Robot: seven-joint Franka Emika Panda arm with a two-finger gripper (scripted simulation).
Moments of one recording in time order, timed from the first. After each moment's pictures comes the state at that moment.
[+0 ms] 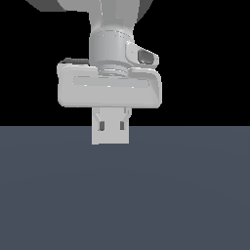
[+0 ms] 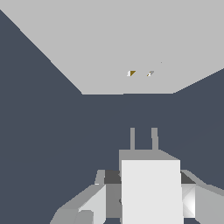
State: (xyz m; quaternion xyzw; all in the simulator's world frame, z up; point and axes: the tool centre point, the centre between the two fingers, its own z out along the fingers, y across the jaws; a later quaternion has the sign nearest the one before) arm -0.038 0.027 0.098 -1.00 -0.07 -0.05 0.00
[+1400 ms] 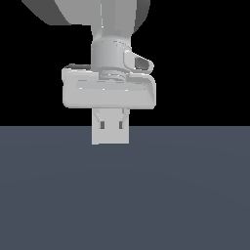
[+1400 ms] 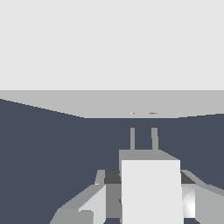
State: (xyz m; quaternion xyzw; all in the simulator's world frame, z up) arm -0.012 0.031 0.100 -1.00 -0.08 -0.05 0.00
